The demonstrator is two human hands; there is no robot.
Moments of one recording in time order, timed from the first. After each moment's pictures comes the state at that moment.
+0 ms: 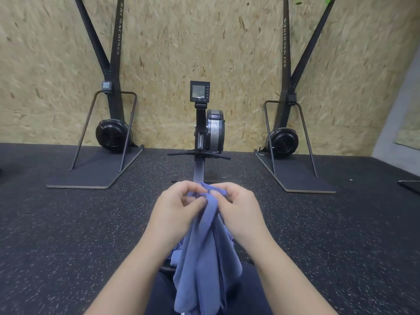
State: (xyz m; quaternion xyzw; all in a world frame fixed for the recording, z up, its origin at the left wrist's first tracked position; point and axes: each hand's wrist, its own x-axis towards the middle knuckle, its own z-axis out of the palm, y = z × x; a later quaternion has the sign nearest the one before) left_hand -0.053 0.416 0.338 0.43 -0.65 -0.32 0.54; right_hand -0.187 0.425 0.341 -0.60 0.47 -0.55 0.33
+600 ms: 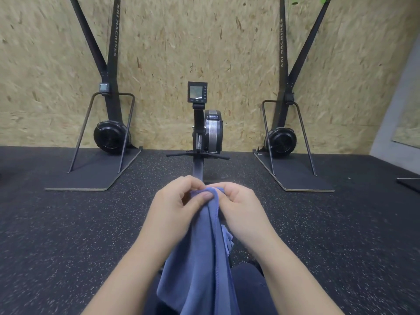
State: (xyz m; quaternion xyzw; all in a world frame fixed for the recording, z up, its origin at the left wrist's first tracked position) left_hand -0.049 0.420 0.346 0.39 -0.73 -0.16 0.54; right_hand -0.191 0.432 0.348 -0.61 0.43 -0.54 0.39
